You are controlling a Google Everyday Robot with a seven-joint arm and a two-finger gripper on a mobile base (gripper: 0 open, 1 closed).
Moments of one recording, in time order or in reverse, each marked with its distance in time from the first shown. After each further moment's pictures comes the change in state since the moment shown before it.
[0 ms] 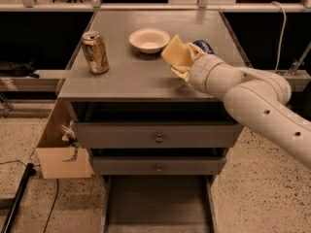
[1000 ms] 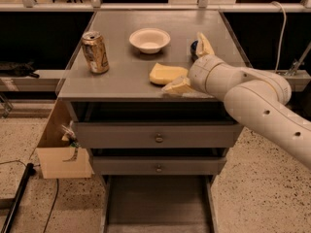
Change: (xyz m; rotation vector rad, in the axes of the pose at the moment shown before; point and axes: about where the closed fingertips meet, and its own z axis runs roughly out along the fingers) arm 0.000 0.000 0.000 0.000 0.000 0.000
